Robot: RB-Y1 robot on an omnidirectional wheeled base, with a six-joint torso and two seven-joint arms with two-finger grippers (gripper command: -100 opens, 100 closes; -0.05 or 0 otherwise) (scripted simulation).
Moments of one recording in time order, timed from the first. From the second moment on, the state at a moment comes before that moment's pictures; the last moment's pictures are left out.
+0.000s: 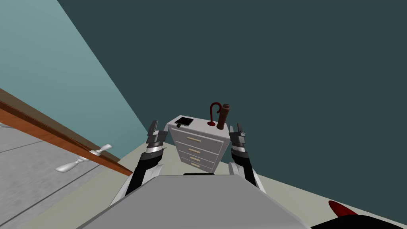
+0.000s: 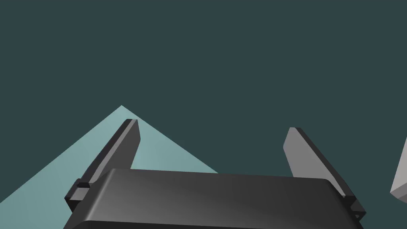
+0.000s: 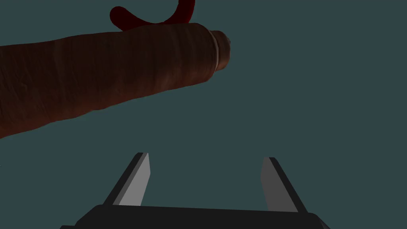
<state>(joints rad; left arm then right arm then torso) 0.53 -0.01 0.02 -2.26 -0.05 -0.50 0.15 0.50 0.04 0.03 -2.22 0.06 -0.49 -0.16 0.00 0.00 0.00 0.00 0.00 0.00</state>
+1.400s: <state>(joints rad) 0.32 0.16 0.02 -2.24 0.04 -0.15 0.06 0.50 0.04 0.03 -2.22 0.06 -0.49 -0.16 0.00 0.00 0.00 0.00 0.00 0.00</state>
